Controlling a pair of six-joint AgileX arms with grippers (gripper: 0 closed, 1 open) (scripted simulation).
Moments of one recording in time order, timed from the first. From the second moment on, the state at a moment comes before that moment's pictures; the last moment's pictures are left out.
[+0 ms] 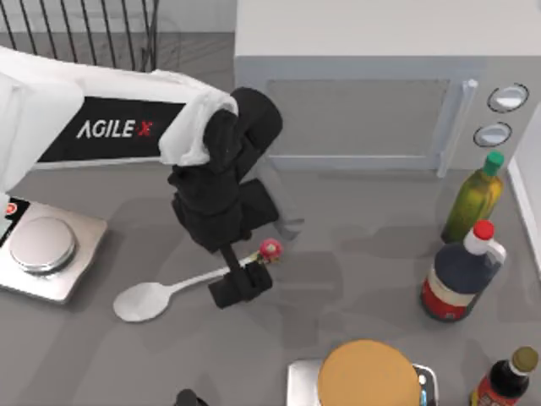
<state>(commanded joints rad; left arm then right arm) -0.60 2.14 1.36 -0.78 0.01 0.58 0.00 0.00 0.00 0.00 0.00 0.00</state>
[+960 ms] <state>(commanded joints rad) -0.60 2.06 1.85 -1.37 0.02 0.57 0.00 0.00 0.00 0.00 0.00 0.00</state>
